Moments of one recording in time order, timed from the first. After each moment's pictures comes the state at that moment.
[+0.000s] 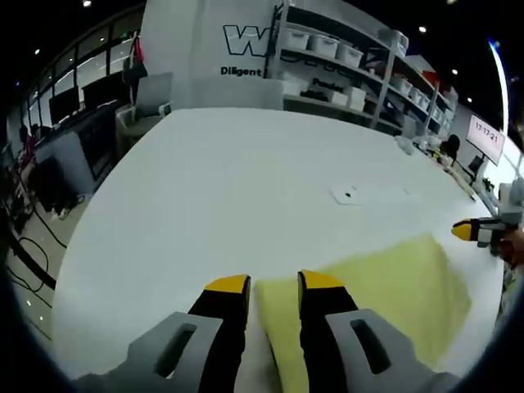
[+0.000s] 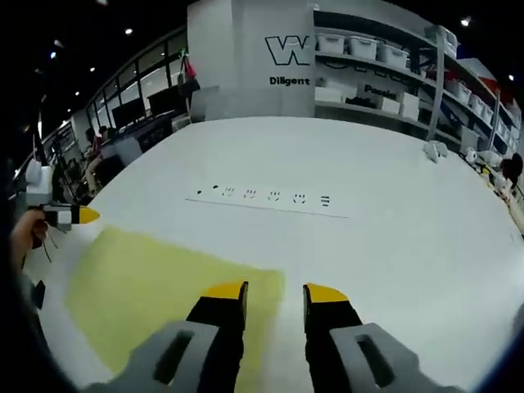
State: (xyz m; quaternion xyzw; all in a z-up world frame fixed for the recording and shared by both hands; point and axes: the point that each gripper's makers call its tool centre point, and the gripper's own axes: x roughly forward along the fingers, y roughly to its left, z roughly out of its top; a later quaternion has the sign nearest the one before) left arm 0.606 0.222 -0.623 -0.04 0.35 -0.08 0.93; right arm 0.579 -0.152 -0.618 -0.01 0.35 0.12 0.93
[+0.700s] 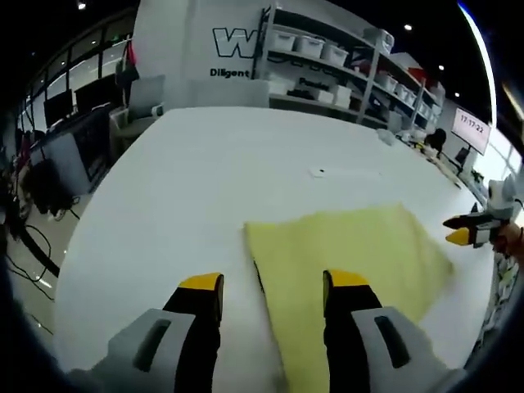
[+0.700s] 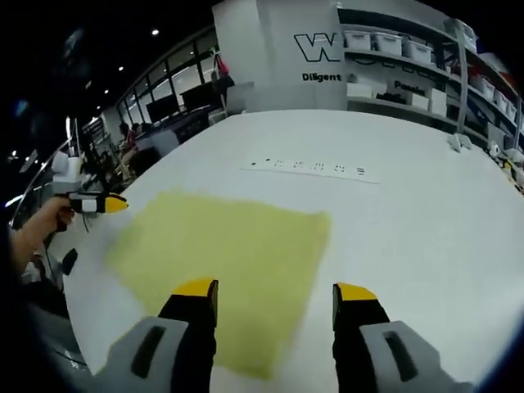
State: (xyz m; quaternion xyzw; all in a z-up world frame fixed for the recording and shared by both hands) left arm 0.511 0.214 -0.617 -0.04 0.34 -0.11 0.93; right arm 0.491 -0.132 -0.629 0.01 0.37 0.21 0.91
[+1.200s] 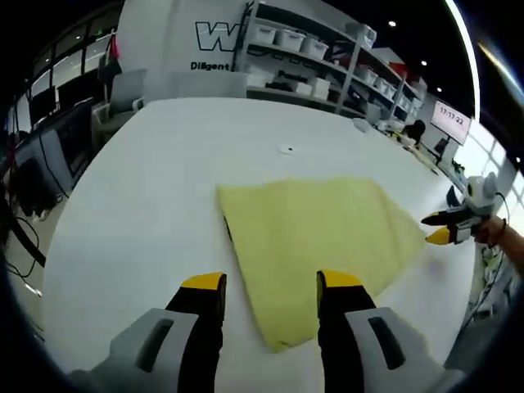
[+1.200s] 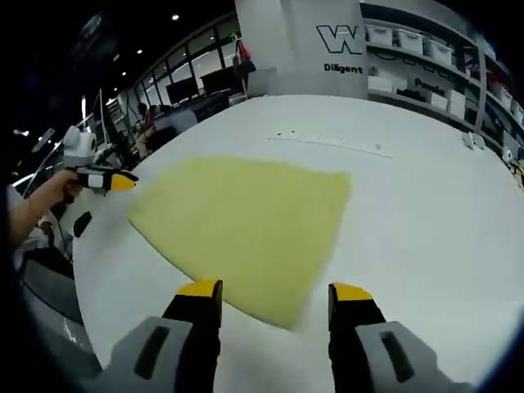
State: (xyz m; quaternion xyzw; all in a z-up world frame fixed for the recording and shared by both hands) left arm 0.454 0.200 -0.626 -0.04 0.36 -0.18 0.91; right arm 0.434 -0.127 -0.649 -0.03 0.38 0.26 0.89
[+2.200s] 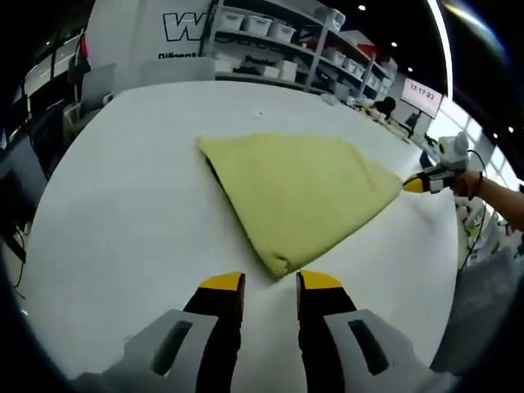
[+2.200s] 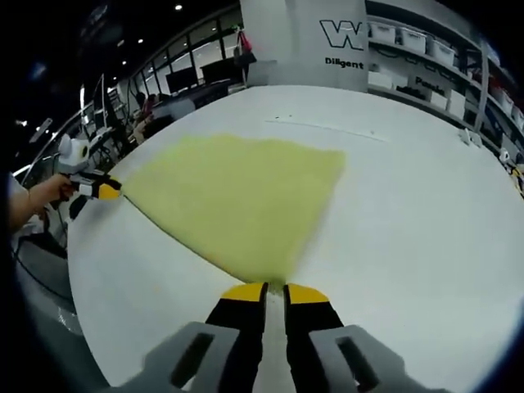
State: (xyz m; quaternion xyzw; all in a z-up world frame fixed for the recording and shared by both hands) left arm 0.406 0.212 -0.663 -0.02 0.38 -0.25 0.89; right arm 0.416 -0.147 -0.666 -0.05 0.40 0.25 0.88
